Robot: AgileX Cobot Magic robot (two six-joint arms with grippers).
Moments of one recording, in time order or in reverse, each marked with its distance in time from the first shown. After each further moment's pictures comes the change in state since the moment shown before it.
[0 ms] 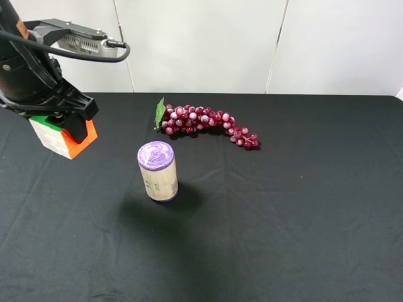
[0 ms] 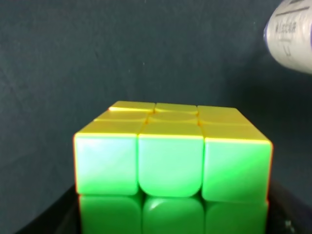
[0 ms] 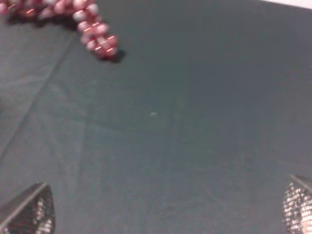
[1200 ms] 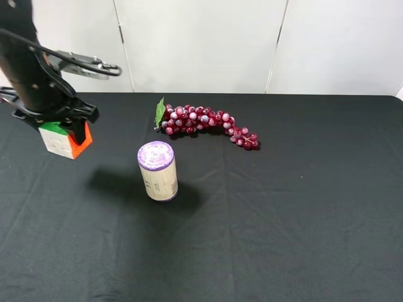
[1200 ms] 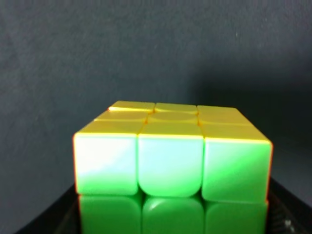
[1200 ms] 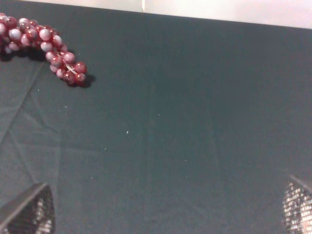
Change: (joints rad) left arm 0.211 0.265 -0.036 -0.004 -0.153 0.051; right arm -0.084 -0.060 0.000 0.004 -0.001 0.000
